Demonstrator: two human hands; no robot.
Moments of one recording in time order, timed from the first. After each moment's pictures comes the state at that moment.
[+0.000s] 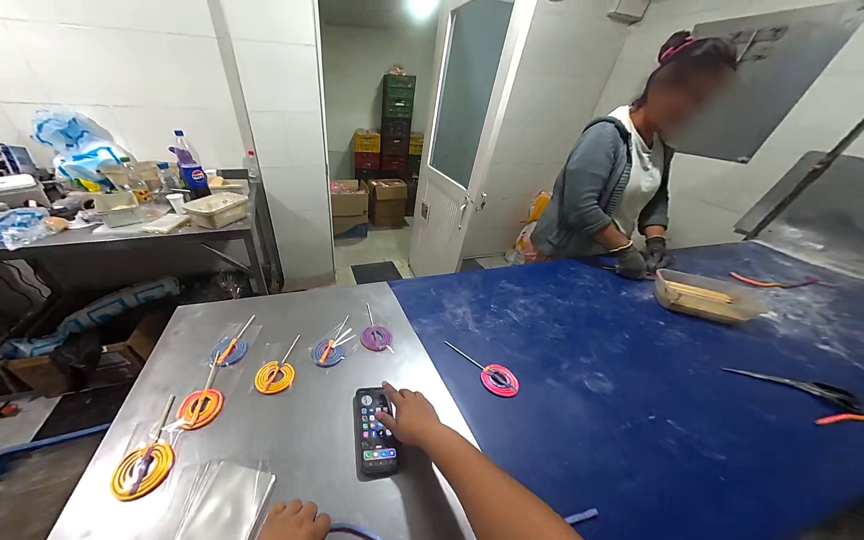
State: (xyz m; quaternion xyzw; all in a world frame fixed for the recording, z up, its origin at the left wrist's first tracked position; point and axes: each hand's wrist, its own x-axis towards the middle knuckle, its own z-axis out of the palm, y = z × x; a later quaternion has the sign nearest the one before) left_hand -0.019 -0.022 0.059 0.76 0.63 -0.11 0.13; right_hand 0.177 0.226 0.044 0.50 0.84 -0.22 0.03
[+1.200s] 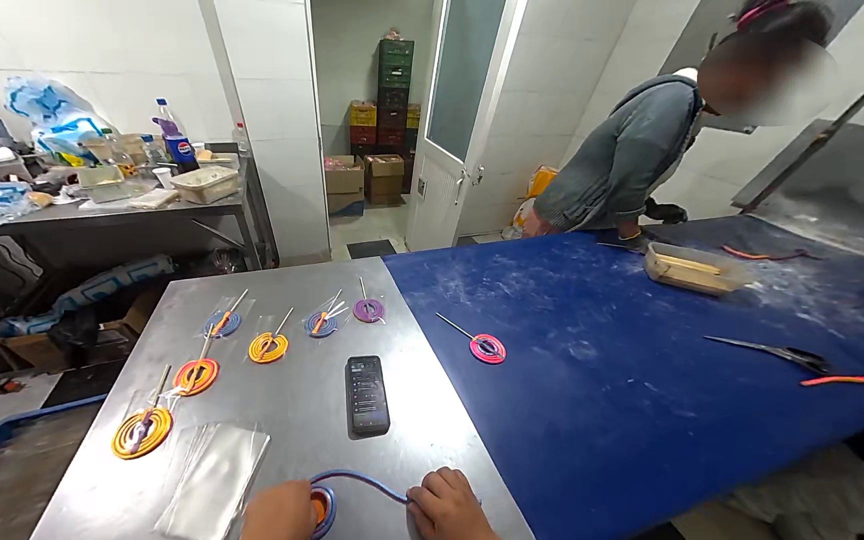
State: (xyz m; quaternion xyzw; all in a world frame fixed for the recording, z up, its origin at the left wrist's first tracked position) left_hand 0.019 -0.034 0.079 0.56 0.77 -0.19 0.23; right_hand 0.306 0.037 -0.029 0.33 0.91 0.01 -0.24
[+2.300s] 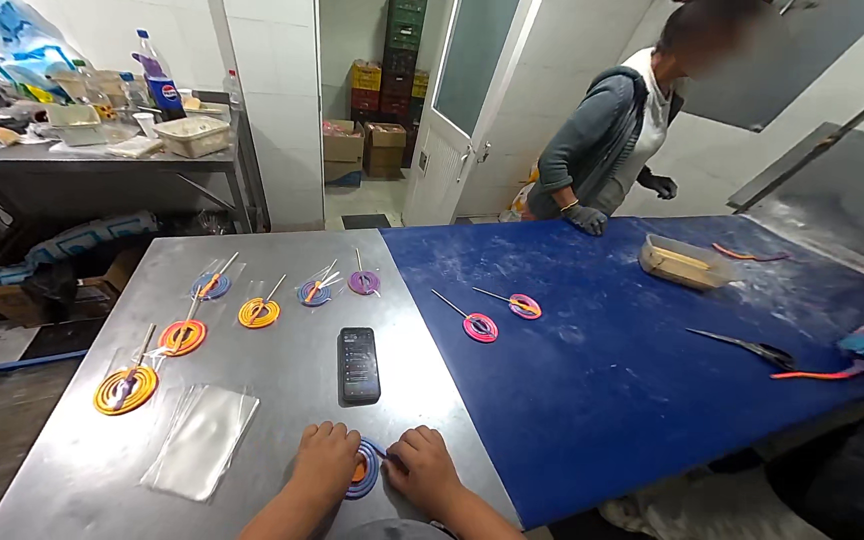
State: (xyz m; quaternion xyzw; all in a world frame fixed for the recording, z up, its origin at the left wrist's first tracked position) left_hand 0.071 -0.003 0.058 0.72 0.67 -0.11 0.17; right_hand 0.285 0.048 -0.025 0.35 0.90 -0.03 -0.24
